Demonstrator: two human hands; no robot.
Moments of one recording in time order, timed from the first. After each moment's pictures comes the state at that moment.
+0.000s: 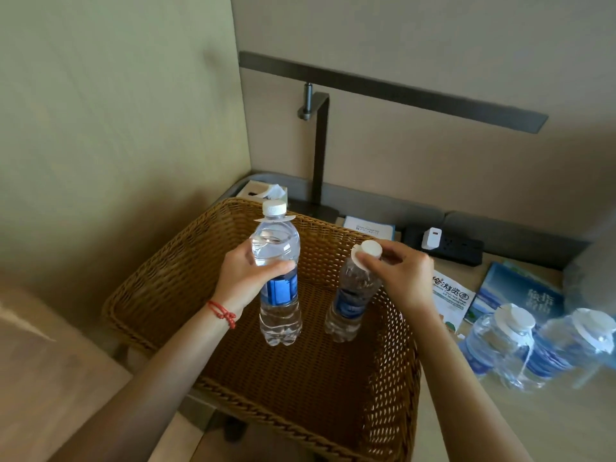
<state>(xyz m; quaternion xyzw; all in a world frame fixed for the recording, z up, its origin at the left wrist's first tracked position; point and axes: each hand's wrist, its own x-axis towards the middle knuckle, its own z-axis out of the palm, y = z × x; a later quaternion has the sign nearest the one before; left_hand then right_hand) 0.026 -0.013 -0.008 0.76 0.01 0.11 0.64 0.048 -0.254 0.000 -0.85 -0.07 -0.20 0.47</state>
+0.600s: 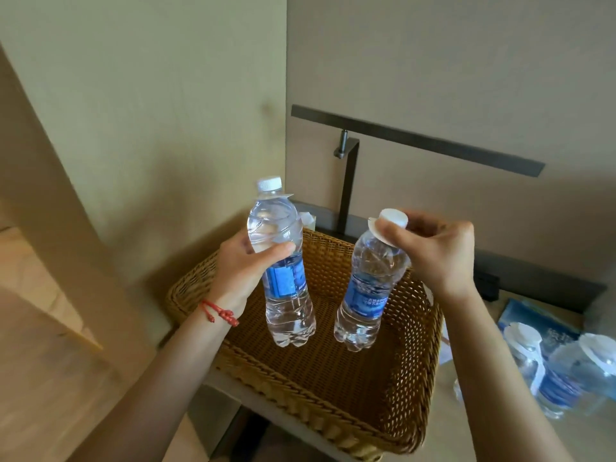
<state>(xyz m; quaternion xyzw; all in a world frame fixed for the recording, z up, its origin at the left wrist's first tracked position) -0.052 0.011 0.064 0.67 -0.03 0.21 0.72 -0.026 -0.224 0.117 -0.76 -0.23 -0.26 0.56</state>
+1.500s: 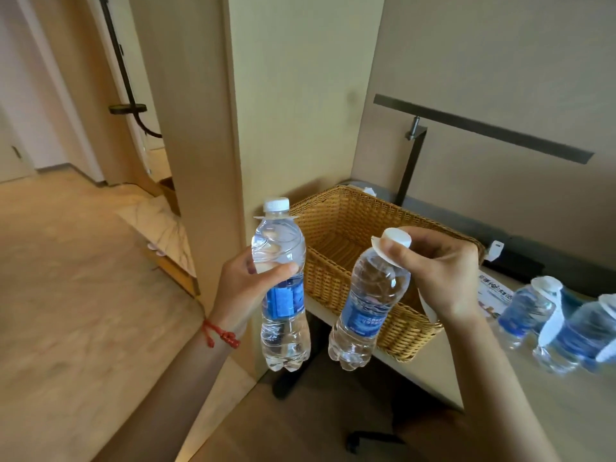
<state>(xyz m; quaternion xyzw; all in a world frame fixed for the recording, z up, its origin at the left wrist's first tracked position) -0.311 0.037 0.038 0.66 0.08 0.27 0.69 -0.236 -0.181 0.103 -0.71 -0.31 -0.14 0.61</state>
